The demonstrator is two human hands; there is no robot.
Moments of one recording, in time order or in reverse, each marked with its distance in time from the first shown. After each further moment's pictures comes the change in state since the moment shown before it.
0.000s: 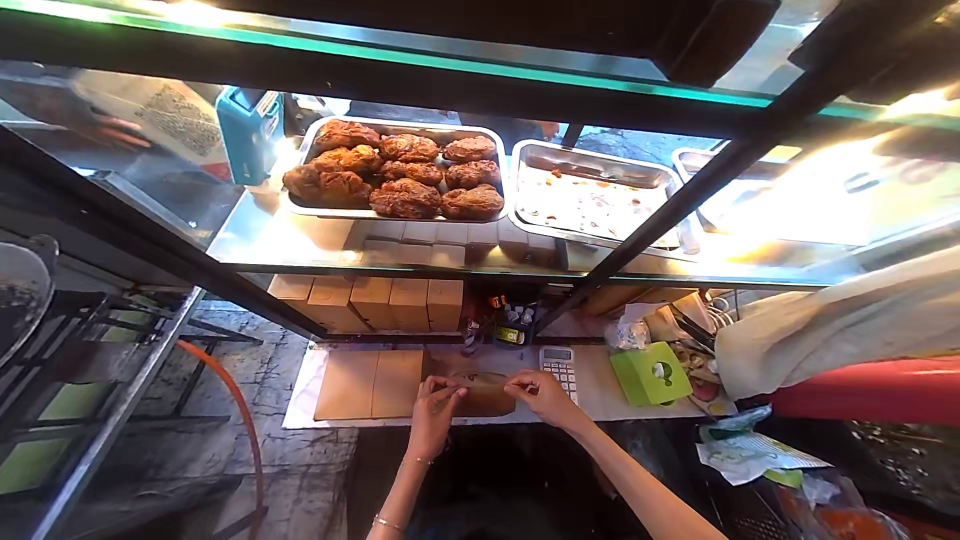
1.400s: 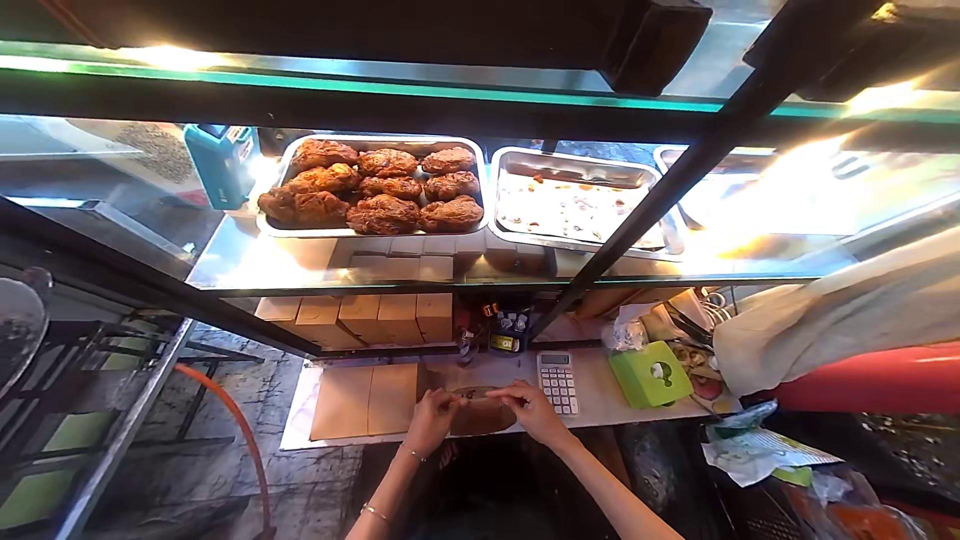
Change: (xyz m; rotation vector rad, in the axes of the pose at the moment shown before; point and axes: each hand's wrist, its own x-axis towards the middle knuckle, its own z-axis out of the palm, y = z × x) left_hand 0.032 0.008 -0.013 0.205 -0.413 -0.186; right_hand 0.001 0.028 0.029 0.017 0.163 -0.092
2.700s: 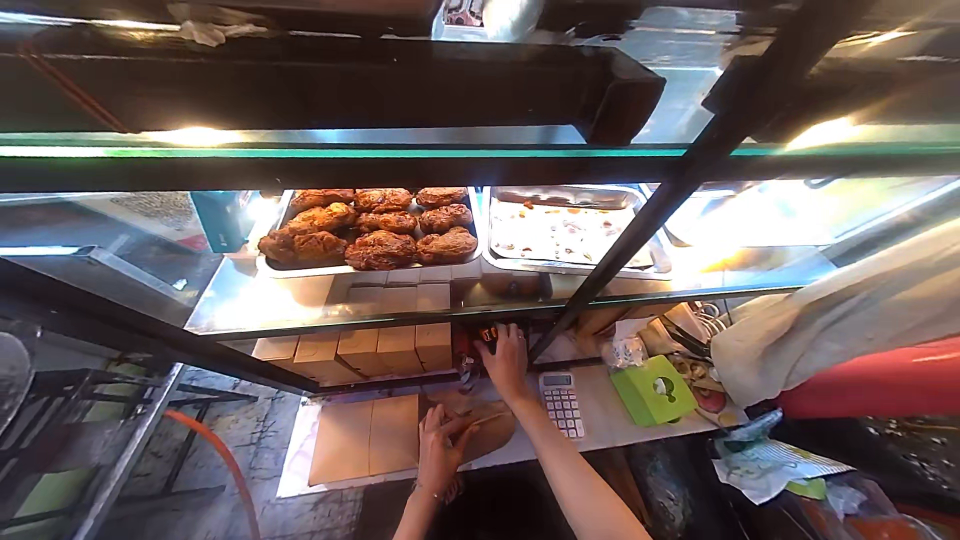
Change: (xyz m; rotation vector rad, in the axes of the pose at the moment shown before) left_hand 0.011 -0.017 0.032 0.206 0.454 0.381; right_hand 0.139 -0.068 0.004 -0.534 0.544 0.259
